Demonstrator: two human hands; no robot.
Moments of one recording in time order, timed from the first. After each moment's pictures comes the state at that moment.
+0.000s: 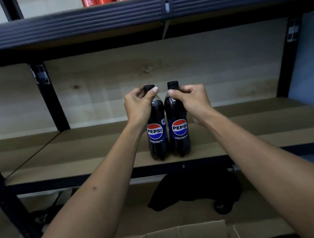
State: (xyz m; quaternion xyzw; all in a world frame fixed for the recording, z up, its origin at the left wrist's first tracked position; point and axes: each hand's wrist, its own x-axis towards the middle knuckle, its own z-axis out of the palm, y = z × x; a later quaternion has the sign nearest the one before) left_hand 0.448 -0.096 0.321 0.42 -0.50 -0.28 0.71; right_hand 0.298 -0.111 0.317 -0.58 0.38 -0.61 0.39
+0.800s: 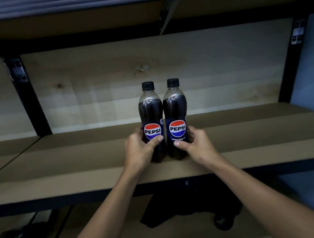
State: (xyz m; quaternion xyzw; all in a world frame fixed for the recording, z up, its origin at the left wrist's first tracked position) left_hand 0.474 -0.138 0.207 0.51 -0.60 -0.22 0.58; right_hand 0.294 -0.154 0.198 -0.65 0.43 -0.53 0.34
